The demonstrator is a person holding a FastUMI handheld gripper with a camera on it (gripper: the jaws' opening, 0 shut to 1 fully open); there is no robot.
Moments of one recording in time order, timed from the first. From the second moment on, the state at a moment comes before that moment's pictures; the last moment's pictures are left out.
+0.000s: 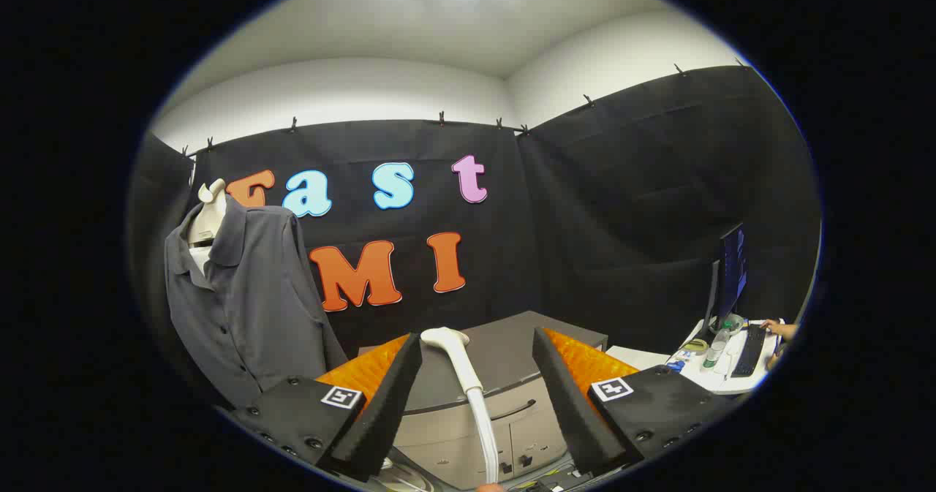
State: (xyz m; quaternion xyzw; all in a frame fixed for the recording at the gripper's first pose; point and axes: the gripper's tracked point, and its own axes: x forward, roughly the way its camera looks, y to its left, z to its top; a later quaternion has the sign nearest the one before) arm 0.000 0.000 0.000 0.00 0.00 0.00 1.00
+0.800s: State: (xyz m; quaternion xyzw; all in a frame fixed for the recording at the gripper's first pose) arm 0.010 0.011 0.005 -0.02 0.00 0.01 1.00
